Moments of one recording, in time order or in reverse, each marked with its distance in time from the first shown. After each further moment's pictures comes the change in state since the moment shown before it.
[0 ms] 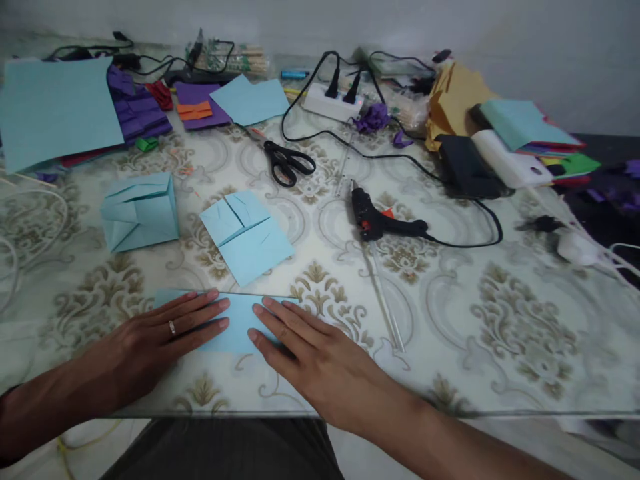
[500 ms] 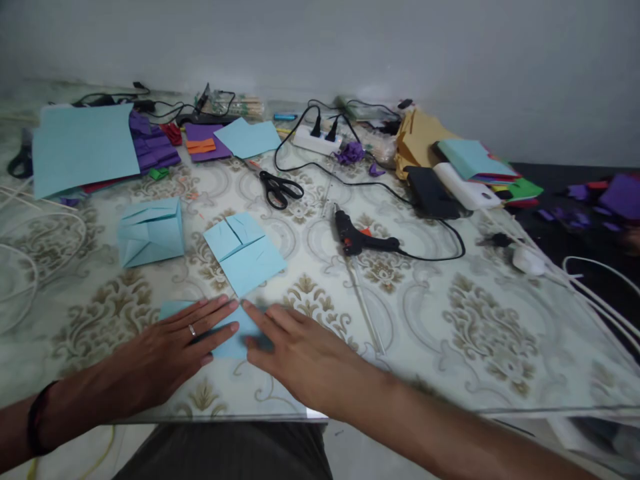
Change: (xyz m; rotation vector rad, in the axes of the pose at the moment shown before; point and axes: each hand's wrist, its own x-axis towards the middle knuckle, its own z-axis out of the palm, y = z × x) left_hand 0.018 0.009 0.009 0.190 -0.006 0.014; right_hand 0.030 -0.002 -0.023 -0.149 -0.124 -0.023
